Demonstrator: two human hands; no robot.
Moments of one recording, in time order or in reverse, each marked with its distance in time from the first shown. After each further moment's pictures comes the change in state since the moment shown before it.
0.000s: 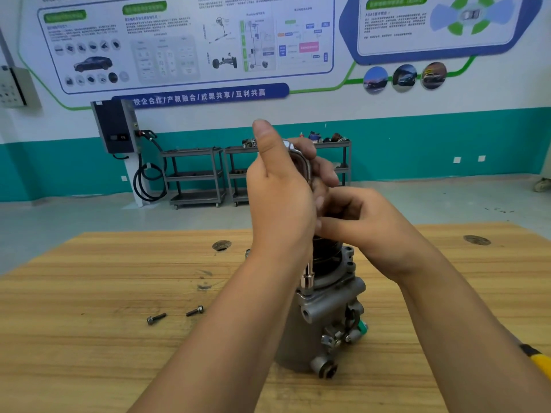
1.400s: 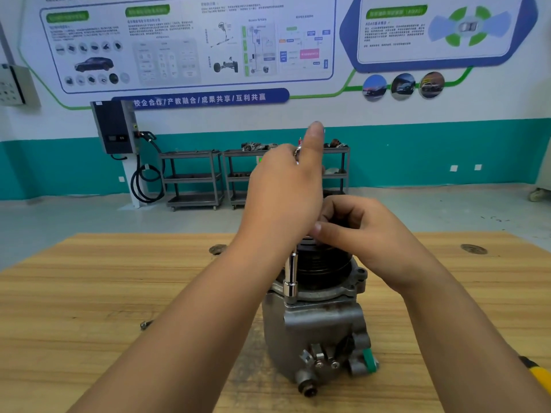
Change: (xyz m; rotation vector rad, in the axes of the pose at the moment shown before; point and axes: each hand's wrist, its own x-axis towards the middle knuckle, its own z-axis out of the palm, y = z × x) left_hand 0.016 0.015 -0.004 0.873 -0.131 0.030; right_hand -0.001 0.002 -0.002 -0.148 0.048 0.032
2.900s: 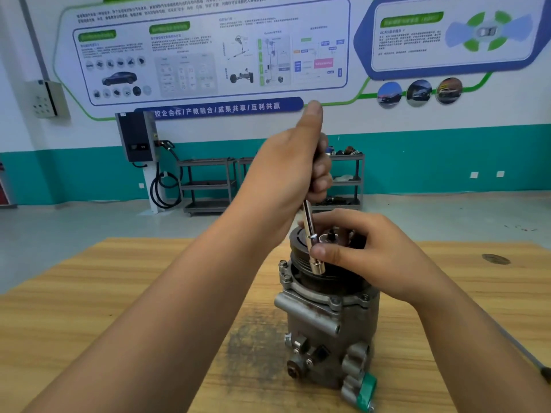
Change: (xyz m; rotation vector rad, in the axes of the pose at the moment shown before) left_hand 0.012 0.013 -0.037 -0.576 -0.250 -0.083; right_hand -0.004 -0.024 0.018 -0.244 -0.023 0.023
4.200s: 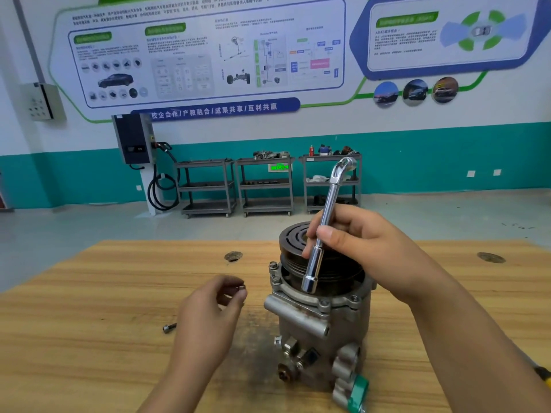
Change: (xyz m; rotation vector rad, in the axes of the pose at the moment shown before) left_hand -0.090 -0.136 -0.086 0.884 0.451 -0.053; right_hand -0.002 0.009 -0.010 0.286 -0.074 0.077
